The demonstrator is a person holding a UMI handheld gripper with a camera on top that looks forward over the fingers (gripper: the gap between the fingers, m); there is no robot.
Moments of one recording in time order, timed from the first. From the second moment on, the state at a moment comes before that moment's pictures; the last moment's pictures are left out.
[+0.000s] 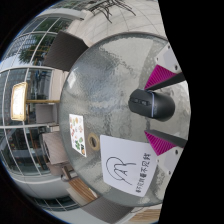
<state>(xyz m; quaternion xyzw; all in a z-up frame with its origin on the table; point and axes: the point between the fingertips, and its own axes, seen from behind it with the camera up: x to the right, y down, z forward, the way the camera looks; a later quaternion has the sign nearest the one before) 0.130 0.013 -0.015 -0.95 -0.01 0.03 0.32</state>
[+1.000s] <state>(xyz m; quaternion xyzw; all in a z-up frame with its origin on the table) 0.070 0.115 0.233 -0.89 0.01 -0.04 0.46</state>
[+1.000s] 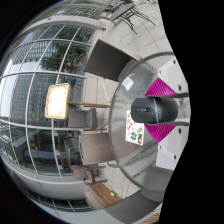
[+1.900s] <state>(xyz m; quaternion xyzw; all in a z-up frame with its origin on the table) -0.083 0.100 -0.021 -0.95 -0.02 0.01 0.32</state>
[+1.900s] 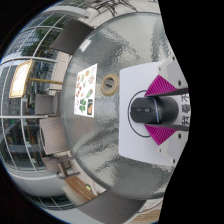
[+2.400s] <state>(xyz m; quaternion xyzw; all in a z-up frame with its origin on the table) -0.056 0.046 0.145 -0.92 0.01 0.01 0.40</state>
